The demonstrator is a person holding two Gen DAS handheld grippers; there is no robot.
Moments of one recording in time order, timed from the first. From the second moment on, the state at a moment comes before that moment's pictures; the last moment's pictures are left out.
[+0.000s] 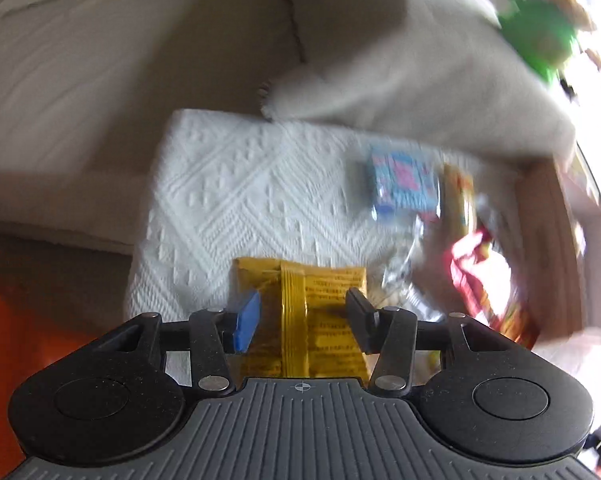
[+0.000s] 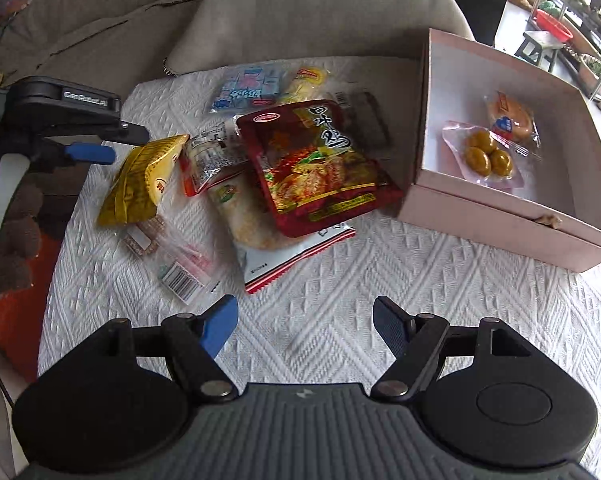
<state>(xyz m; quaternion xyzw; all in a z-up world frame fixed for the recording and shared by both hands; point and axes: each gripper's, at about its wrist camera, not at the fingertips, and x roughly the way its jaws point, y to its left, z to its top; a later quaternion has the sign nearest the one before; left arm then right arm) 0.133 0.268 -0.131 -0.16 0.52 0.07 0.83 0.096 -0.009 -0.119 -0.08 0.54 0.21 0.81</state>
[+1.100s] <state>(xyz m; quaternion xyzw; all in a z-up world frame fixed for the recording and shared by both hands) 0.095 0.328 -0.131 -0.14 0.55 -0.05 0.82 0.195 0.143 -0.163 -0.01 0.56 0.10 0.82</state>
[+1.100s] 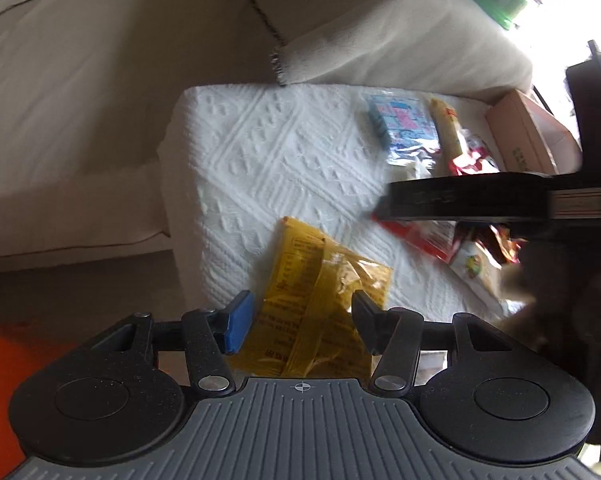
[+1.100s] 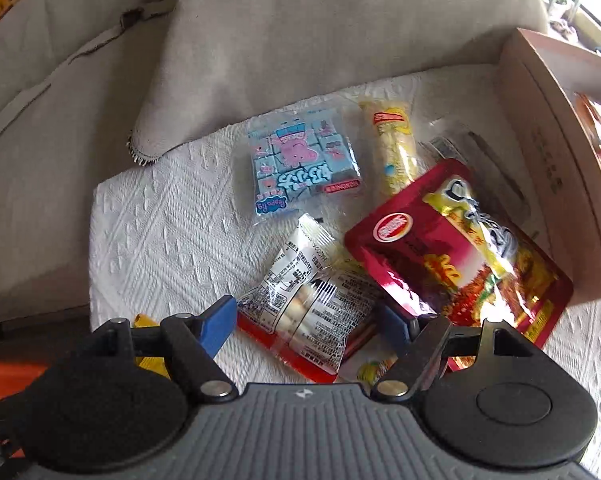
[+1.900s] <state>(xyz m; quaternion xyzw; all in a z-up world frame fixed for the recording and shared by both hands) 0.069 0.236 -0.149 -0.19 0.58 -0.02 0.79 0.043 0.029 -0.144 -0.11 0.57 0.17 0.80</state>
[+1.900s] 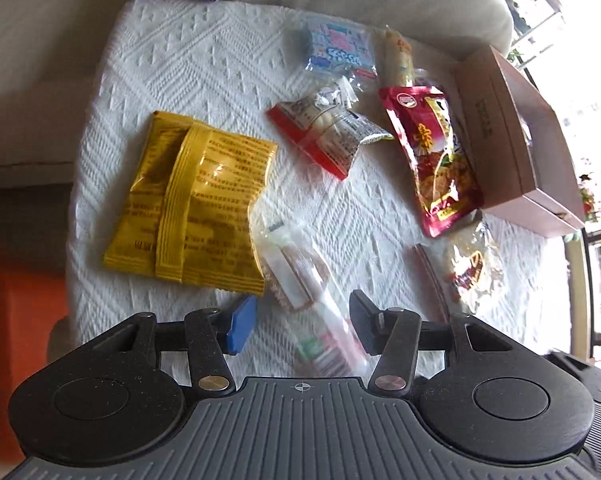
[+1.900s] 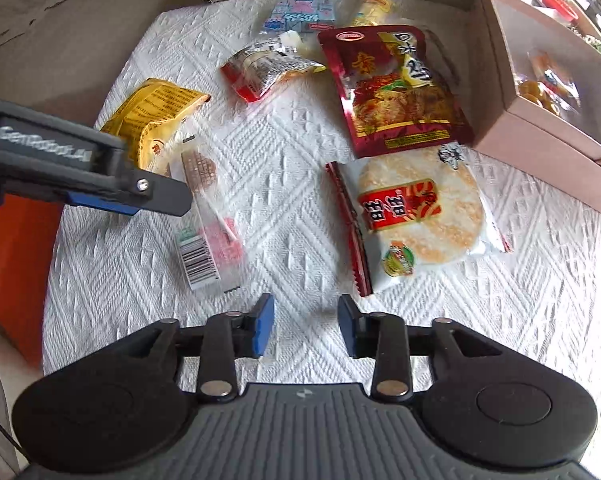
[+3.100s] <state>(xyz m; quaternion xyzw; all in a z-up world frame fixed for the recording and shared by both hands) 0.077 0.180 -0.147 -0.09 0.60 0.01 0.79 0.050 -0.074 -0.145 -0.03 0.58 0.15 0.80</state>
